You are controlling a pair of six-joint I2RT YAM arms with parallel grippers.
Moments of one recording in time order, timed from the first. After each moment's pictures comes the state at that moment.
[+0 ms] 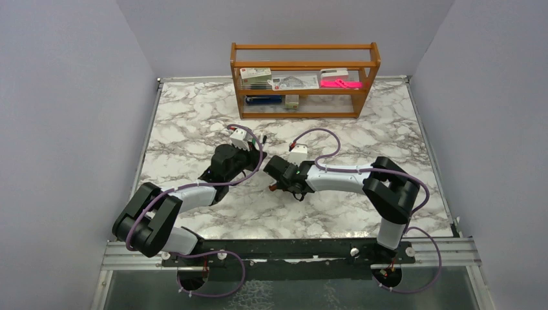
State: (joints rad) left arm -0.51 1.38 0.44 0.70 0.15 -0.38; right arm 1.02 1.80 1.08 -0.43 0.54 1.01
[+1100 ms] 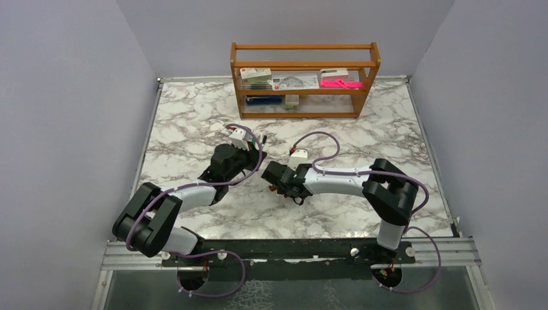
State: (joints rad) left arm -0.50 1.38 0.43 0.70 0.17 -0.39; right arm 1.07 1.82 1.12 -0.57 0.57 1.11
